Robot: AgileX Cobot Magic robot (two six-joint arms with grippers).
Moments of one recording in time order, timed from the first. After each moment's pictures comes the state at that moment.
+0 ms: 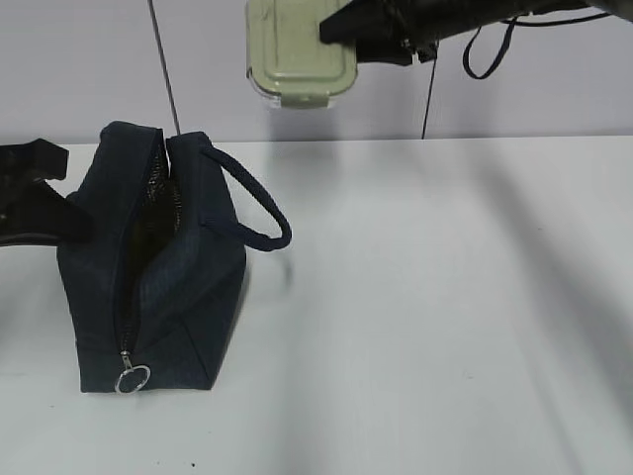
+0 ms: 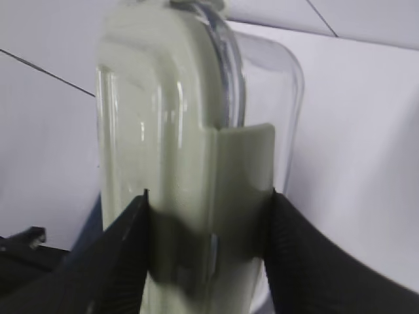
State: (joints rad) left arm -0.09 1.29 -0.83 -0.72 0.73 0.38; right arm 0.07 2.31 -2.21 1.18 1.21 -0.65
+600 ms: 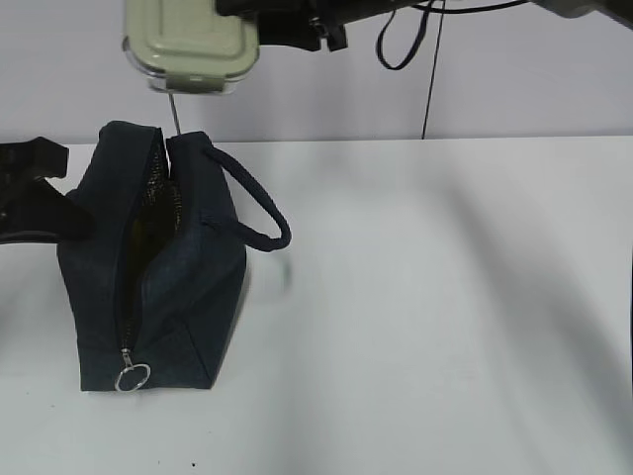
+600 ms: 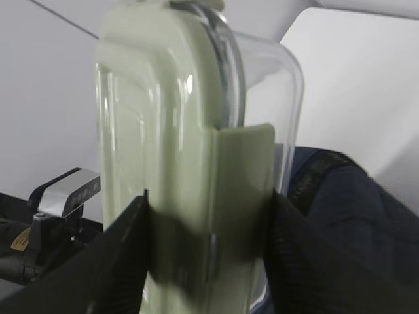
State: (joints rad) left arm -0.09 1.29 -0.83 -0.72 0.72 0.38; right arm 0.22 2.31 -2.29 1.31 1.22 -0.58
